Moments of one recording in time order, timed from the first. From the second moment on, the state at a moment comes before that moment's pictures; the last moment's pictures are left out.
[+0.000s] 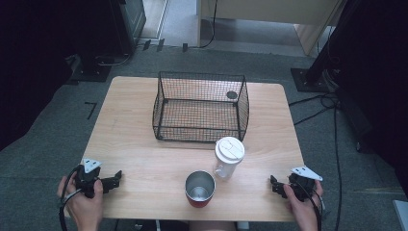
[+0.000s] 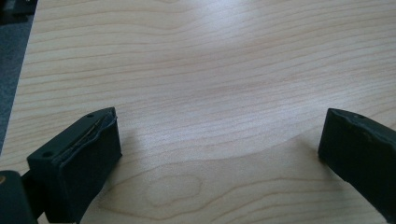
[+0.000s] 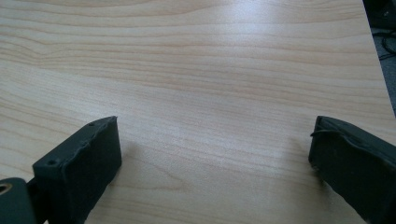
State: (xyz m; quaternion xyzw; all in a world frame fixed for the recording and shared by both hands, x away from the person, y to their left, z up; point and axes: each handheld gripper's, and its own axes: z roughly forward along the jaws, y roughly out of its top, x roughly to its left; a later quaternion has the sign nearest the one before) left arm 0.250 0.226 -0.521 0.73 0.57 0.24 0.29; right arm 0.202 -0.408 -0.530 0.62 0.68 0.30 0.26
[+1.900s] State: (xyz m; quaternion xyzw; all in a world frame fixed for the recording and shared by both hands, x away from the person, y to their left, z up) left arm 0.257 0.219 -0.521 0.71 0.60 0.25 0.28; right arm 0.200 -0.271 -0.463 0.48 0.71 0.45 0.23
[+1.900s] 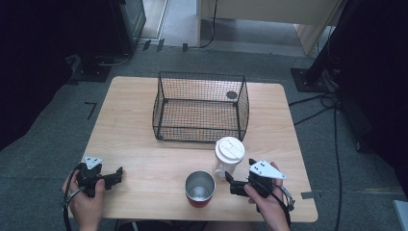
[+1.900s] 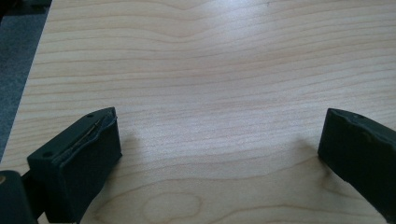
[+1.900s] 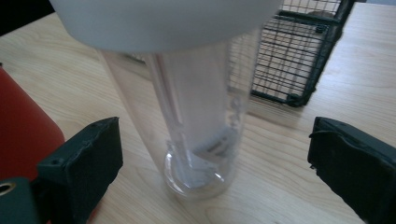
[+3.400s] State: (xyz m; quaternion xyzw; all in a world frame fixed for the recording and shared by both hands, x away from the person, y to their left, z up) left arm 0.257 0.219 -0.521 0.71 0.60 0.25 0.28; right arm 0.231 -0.242 -0.417 0.47 0.69 0.47 0.28
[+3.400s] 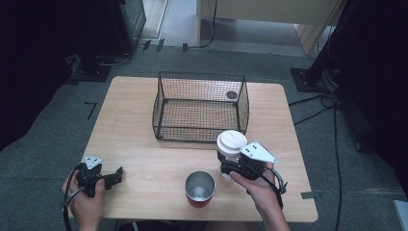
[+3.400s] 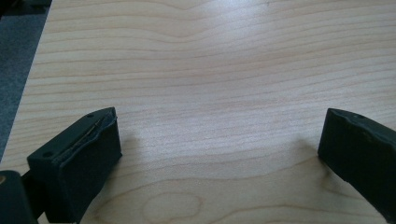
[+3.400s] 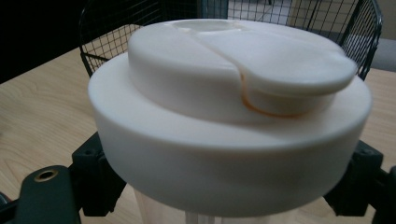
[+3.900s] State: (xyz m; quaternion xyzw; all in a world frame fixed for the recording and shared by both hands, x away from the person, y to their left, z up) left arm 0.257 0.219 -0.521 0.71 0.60 0.25 0.28; right arm 0.250 -0.237 -0.388 0.47 0.67 0.49 0.30
